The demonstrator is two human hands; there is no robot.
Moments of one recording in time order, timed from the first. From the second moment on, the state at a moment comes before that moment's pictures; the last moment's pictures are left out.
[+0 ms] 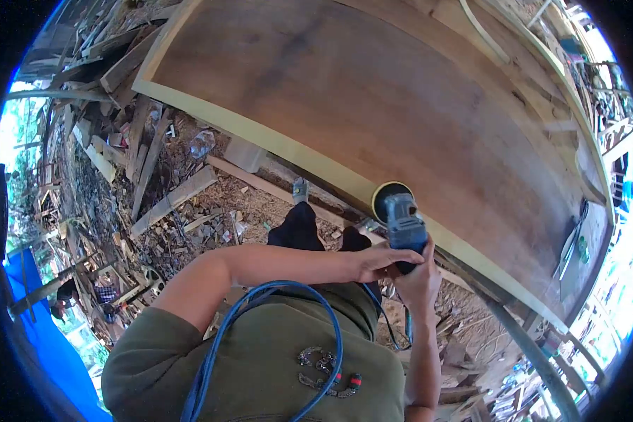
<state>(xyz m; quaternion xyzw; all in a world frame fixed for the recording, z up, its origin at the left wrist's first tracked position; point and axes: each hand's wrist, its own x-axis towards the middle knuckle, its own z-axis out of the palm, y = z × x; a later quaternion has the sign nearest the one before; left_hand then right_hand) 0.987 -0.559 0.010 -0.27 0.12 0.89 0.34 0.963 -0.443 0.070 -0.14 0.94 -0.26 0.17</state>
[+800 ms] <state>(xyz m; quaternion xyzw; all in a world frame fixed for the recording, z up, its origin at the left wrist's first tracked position) 0.993 -0.629 0.042 -0.31 0.21 0.85 0.37 0.964 -0.481 0.059 -0.15 0.92 -0.31 0.19</state>
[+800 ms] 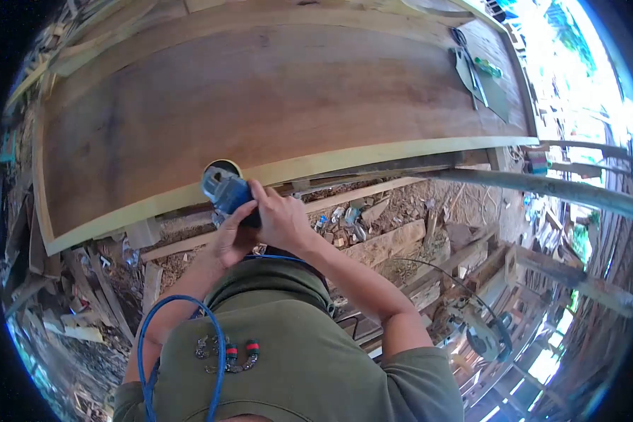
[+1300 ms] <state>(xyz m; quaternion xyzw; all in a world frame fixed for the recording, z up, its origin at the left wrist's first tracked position) 0.965 -0.515 -0.017 -0.25 0.31 0.84 0.37 0.971 -0.253 0.028 0.05 0.96 -0.27 0.08</state>
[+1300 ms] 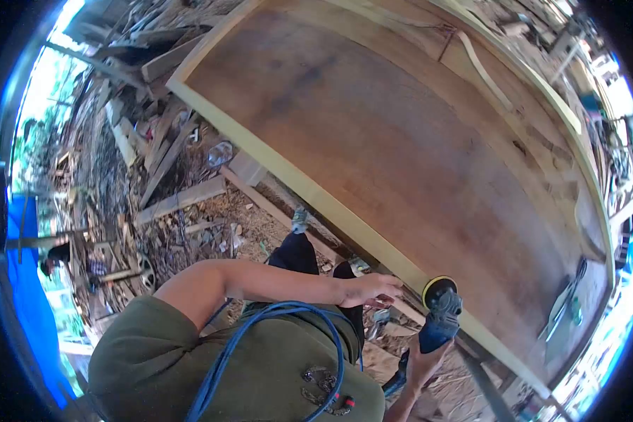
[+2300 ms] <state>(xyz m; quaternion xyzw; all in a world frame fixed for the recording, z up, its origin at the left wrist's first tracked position) 1.004 -0.570 0.029 -0.36 0.25 0.88 0.17 0.927 -0.450 0.068 -0.27 0.90 -0.26 0.21</state>
